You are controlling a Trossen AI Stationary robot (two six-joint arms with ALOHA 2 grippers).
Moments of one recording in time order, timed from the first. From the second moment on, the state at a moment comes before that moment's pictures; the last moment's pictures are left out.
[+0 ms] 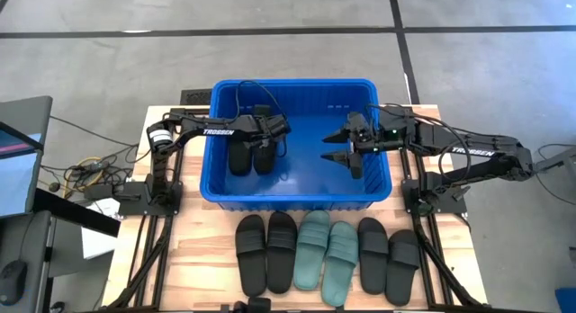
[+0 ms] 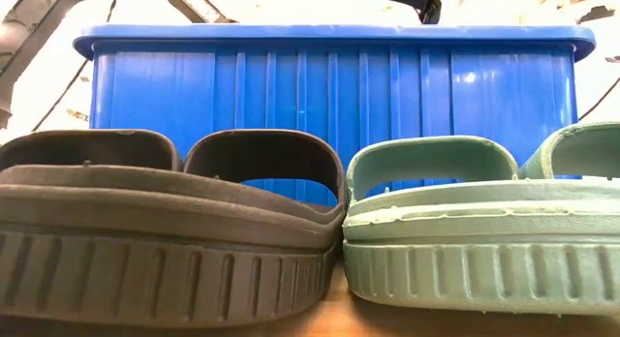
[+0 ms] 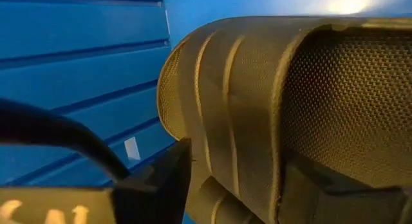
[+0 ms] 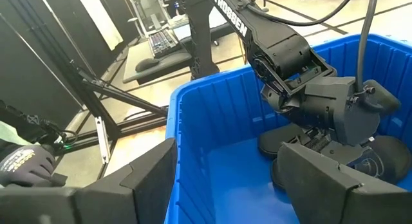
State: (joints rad) left arm 0.41 1.97 1.36 -0.59 -0.61 0.61; right arm -0.17 1.07 1.01 -0.20 -0.20 0.21
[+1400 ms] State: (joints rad) left arm 0.43 1.96 1.36 -0.61 -0.47 0.53; right arm -0.17 1.07 1.01 -0.20 -0.20 0.21
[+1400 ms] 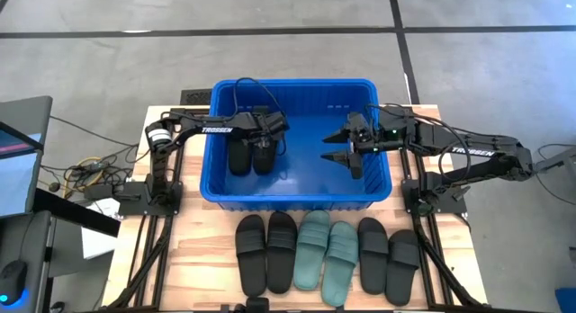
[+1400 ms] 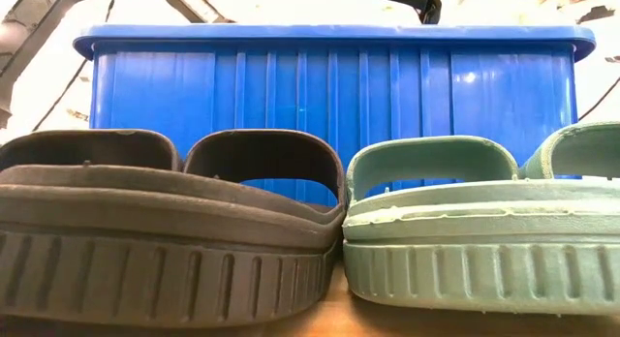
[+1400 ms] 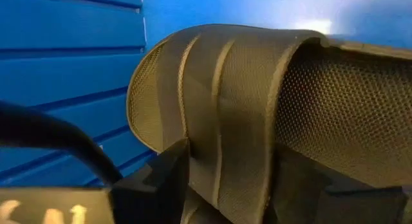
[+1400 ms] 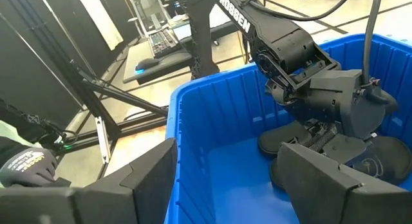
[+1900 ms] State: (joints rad) left arm 0.43 1.94 1.36 -0.61 -0.45 0.48; right arm -0.17 1.07 1.01 -0.20 -0.20 0.21
